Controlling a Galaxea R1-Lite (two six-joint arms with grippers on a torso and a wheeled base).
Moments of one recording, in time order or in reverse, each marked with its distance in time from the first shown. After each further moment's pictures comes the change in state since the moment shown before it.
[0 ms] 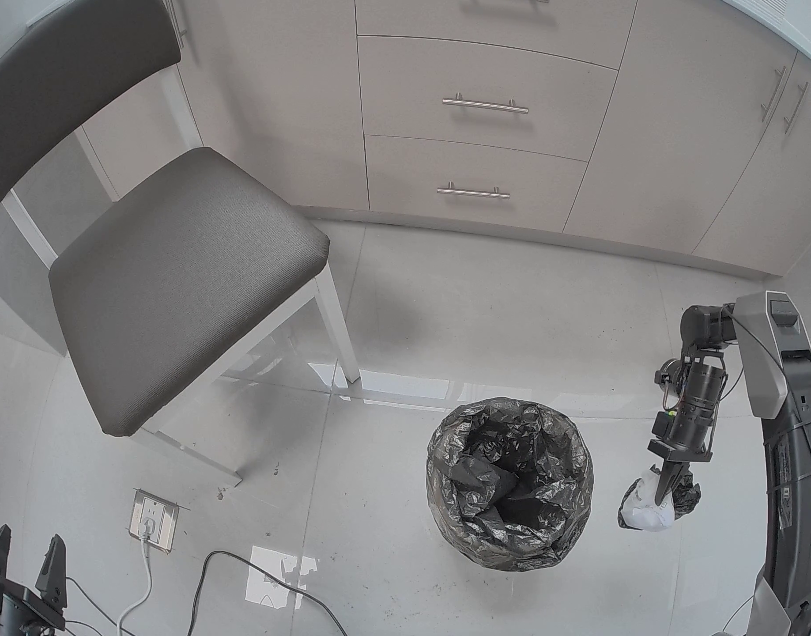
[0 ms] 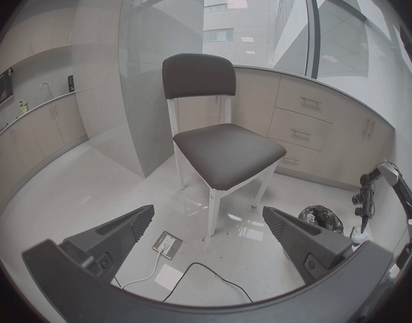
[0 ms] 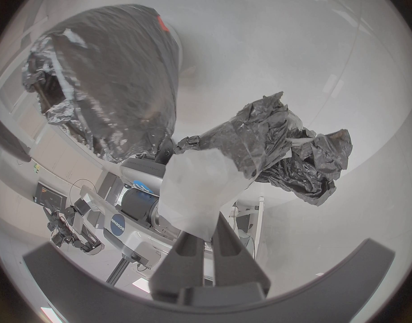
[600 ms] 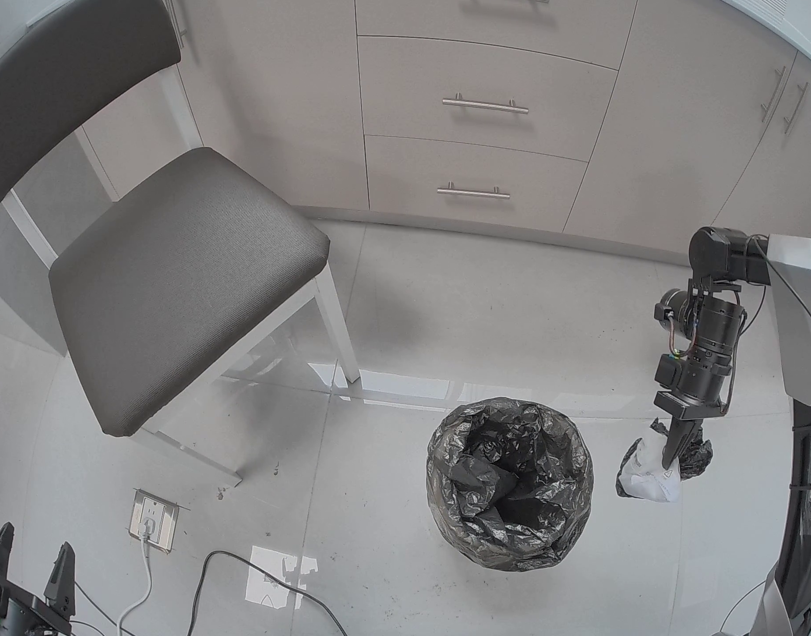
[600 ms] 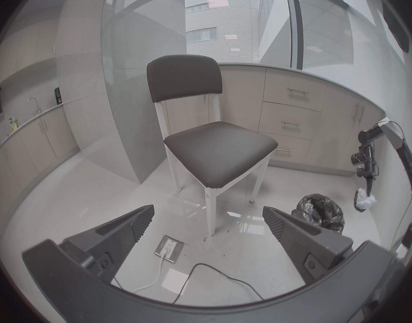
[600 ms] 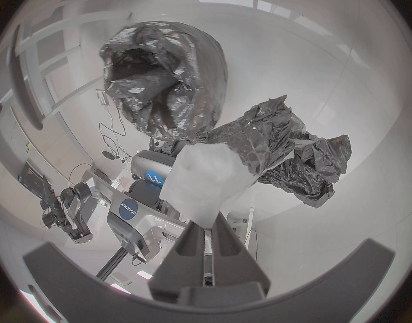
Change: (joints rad) left arm -0.040 -0.008 0.014 -0.011 -0.014 0.093; right arm 0.143 -0.298 0.000 0.123 0.006 0.027
